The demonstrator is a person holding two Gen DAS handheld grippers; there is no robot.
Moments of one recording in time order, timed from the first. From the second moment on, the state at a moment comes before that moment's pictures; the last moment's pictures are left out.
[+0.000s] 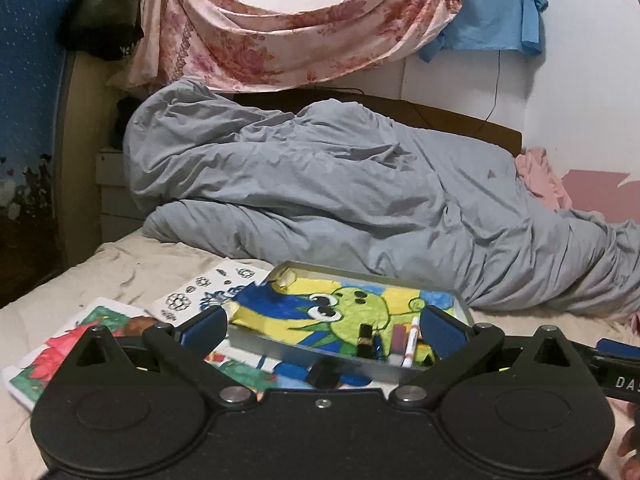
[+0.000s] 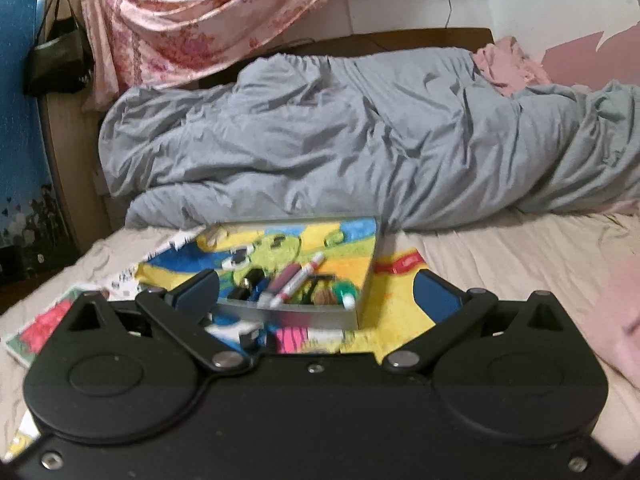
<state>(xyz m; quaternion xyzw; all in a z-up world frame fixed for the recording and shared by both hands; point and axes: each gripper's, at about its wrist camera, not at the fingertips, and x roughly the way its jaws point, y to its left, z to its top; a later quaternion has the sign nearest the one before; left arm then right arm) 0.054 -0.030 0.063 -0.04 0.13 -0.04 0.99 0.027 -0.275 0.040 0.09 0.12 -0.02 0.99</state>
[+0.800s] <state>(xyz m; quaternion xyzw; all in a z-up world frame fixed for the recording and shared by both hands) 0.006 -0.022 0.008 -0.01 0.17 -0.04 0.99 -0.052 -0.222 0.006 0.05 0.16 -0.03 0.99</state>
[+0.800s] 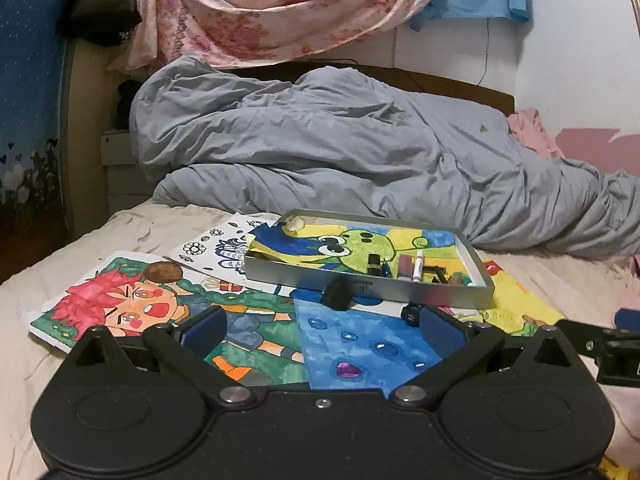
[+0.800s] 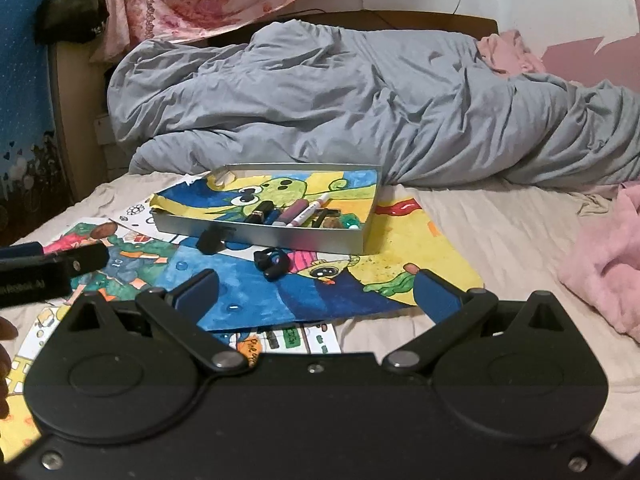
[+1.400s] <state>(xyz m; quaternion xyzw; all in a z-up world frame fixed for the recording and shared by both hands) 0.012 -0.013 -0.011 -0.01 0.19 -0.02 0.98 -0.038 -0.222 0.009 0.06 0.17 -0.02 0.98</state>
